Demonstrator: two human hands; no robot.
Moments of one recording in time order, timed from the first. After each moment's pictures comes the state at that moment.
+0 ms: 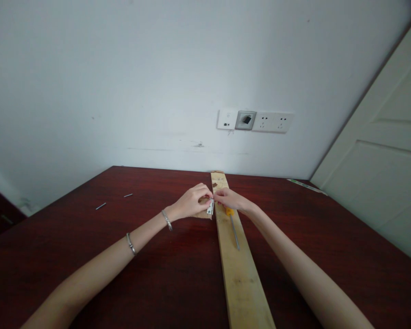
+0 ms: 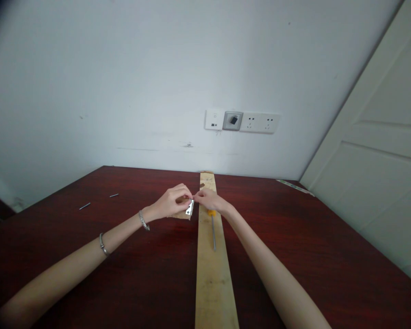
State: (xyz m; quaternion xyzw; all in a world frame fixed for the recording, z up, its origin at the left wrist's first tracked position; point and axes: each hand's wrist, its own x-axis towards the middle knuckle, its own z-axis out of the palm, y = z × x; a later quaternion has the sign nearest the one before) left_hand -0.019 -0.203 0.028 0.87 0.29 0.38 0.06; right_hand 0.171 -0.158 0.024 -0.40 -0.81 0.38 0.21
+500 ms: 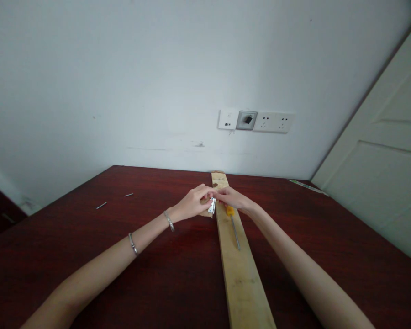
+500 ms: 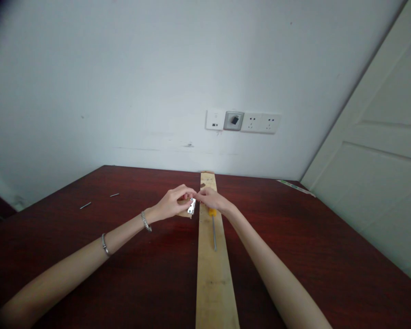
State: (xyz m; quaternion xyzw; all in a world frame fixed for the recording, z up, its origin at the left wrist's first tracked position) left_hand -0.016 -0.203 0.020 0.86 0.31 0.39 0.07; right_hand 0.173 -0.160 0.025 -0.39 -0.79 0.42 0.22
